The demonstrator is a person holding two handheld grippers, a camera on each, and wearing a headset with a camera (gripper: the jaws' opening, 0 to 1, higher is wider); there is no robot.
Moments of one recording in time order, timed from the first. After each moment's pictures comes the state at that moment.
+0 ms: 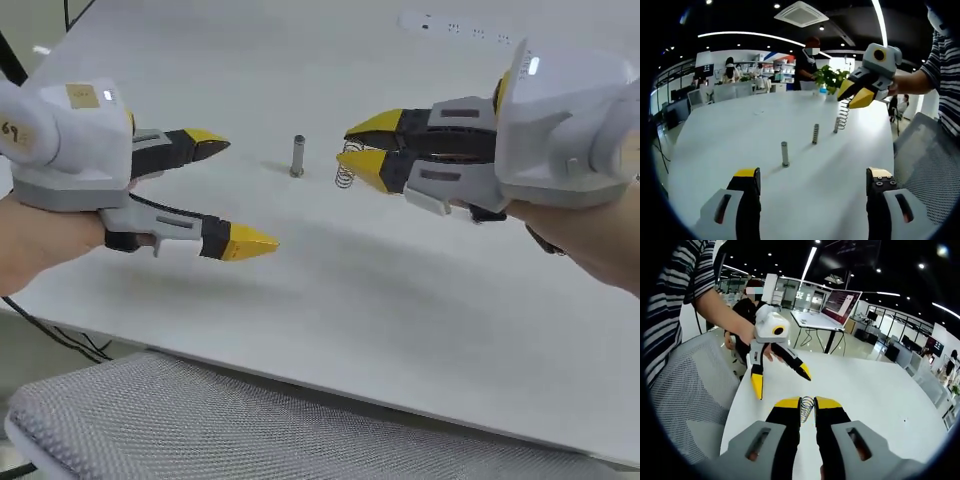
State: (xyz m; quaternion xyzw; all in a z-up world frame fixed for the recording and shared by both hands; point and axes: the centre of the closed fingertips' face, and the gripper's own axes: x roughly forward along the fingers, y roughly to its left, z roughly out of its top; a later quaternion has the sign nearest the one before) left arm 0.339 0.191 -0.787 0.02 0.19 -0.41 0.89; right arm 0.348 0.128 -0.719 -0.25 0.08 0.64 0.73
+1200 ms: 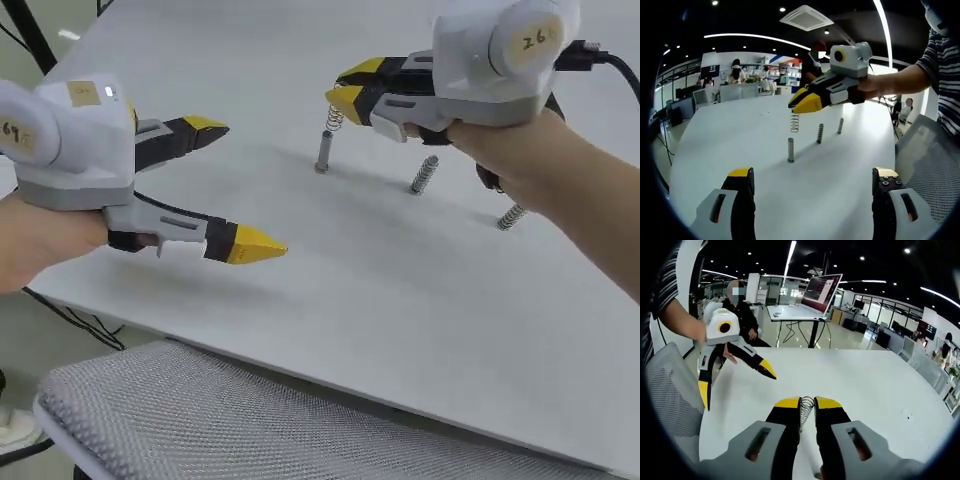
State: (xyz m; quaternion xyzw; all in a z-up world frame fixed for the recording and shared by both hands) left arm 0.335 0.207 -0.791 0.01 0.18 -0.39 0.90; right arm 0.418 0.184 -0.743 -0.23 0.12 0.59 0.76
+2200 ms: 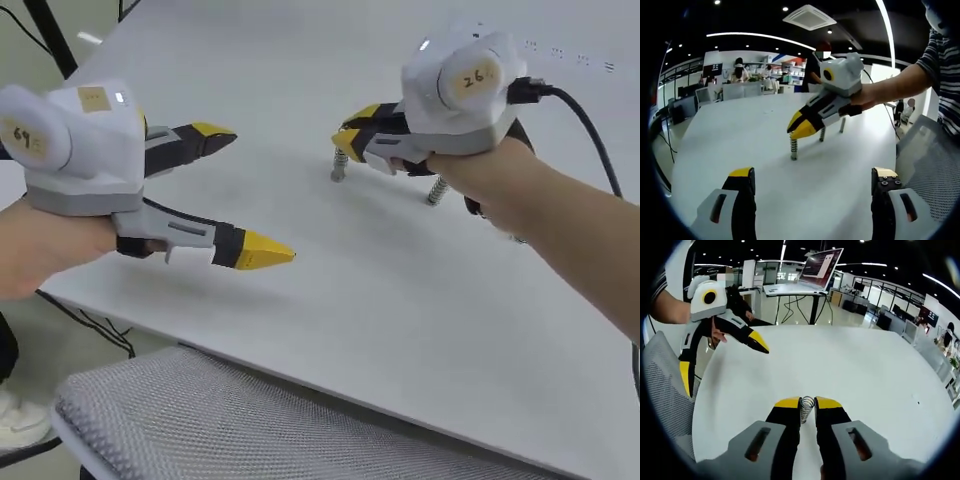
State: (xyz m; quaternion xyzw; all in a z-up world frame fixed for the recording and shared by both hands) left arm 0.333 0.214 -0.793 0.01 0.19 -0.38 0.90; right arm 0.428 0.193 -0.806 -0.26 0.20 0.58 0.75
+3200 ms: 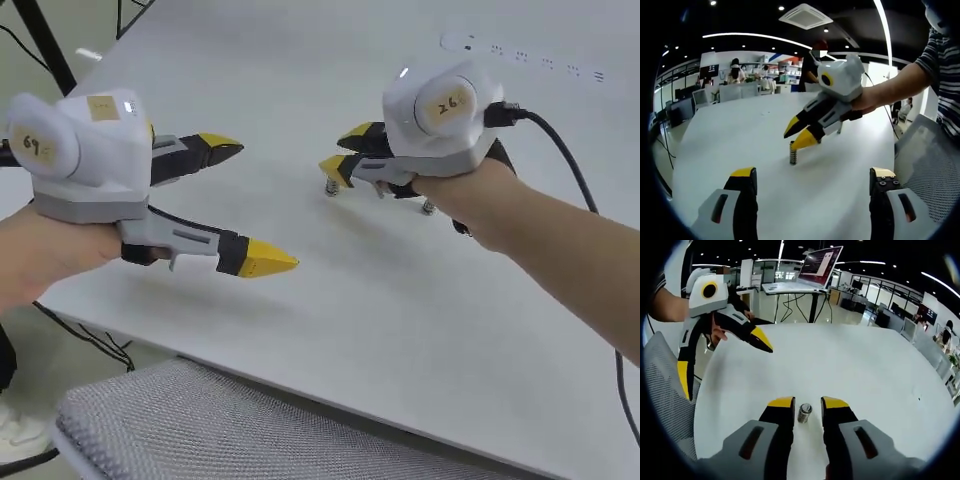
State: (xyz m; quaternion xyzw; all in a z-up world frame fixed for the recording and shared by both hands) left arm 0.335 0.206 -0.785 0.02 0.19 -0.39 0.90; right arm 0.422 0.189 -0.805 -0.25 0.20 0.57 0.76
